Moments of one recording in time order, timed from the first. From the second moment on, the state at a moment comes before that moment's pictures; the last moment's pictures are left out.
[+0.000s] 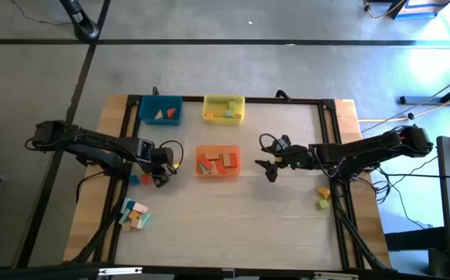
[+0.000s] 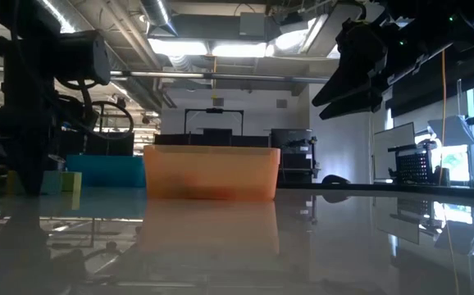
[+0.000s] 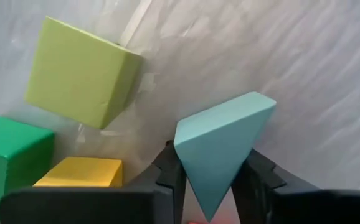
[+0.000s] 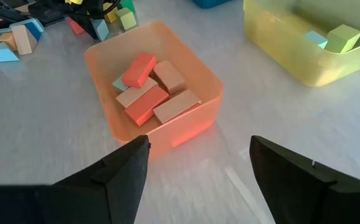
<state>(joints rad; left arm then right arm) 0.05 1.15 0.44 -0.72 -0.05 -0.56 0.09 1.16 0.59 0.00 0.35 0.41</state>
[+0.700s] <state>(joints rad) 0.08 1.15 0.67 -0.72 -0.27 -0.37 0.08 1.16 0.59 0.00 0.35 0.41</state>
